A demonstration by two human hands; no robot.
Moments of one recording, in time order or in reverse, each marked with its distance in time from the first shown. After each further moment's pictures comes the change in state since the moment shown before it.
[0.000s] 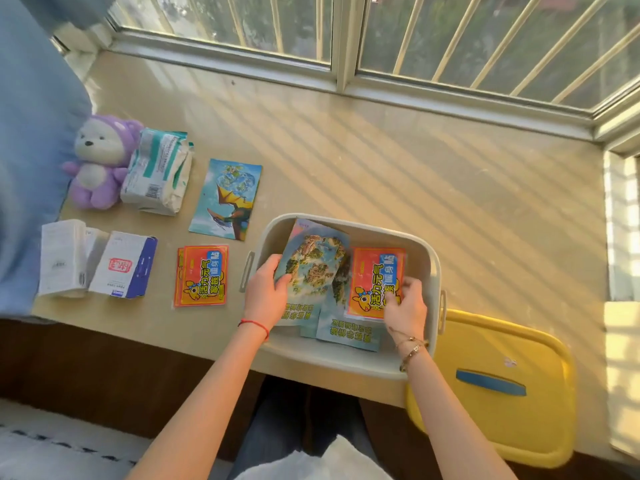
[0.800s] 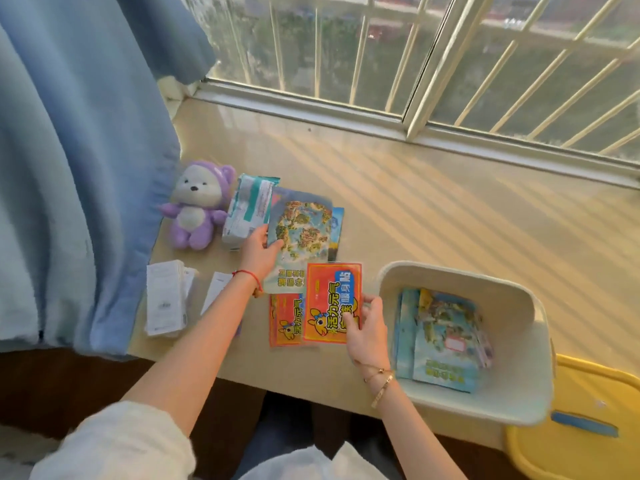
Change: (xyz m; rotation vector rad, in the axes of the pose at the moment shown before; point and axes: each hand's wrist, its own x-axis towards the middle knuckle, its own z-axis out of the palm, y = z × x) left_hand 0.163 -0.093 -0.214 -0.323 -0.001 -0.135; right_hand -0.128 -0.155 0.204 0.184 -0.229 -0.136
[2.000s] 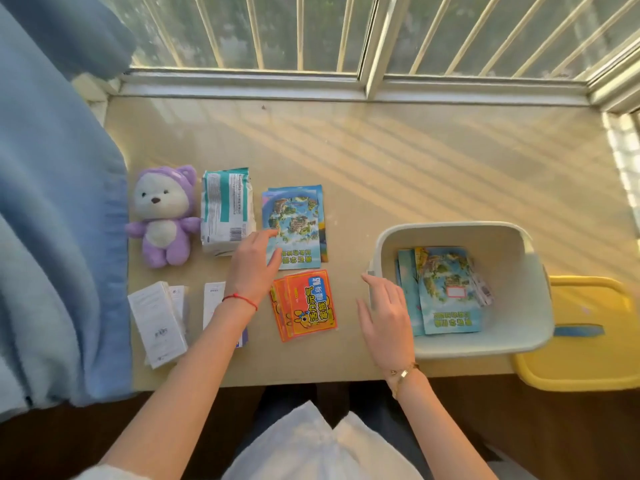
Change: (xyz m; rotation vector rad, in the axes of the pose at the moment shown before) left_hand -0.007 -0.019 -0.017 0.559 -0.120 0.535; right_hand -0.027 0.004 0.006 -0.594 0.317 -0.369
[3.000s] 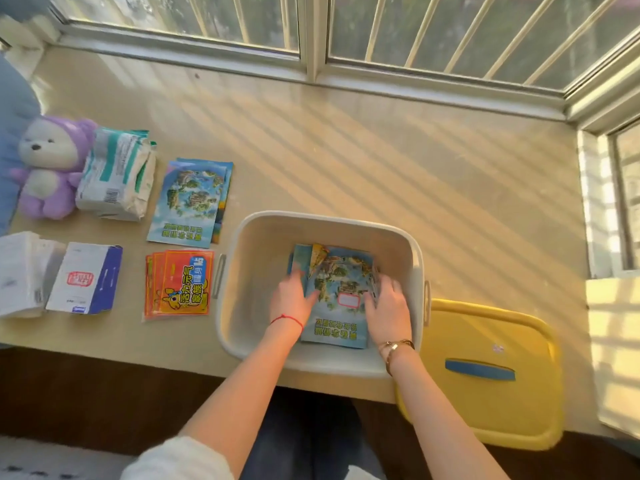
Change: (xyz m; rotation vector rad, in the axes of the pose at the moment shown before) left_hand -0.046 0.222 0.286 -0.014 -0.265 -0.521; right_hand 0.062 0.286 -0.100 0.044 -0.265 0.267
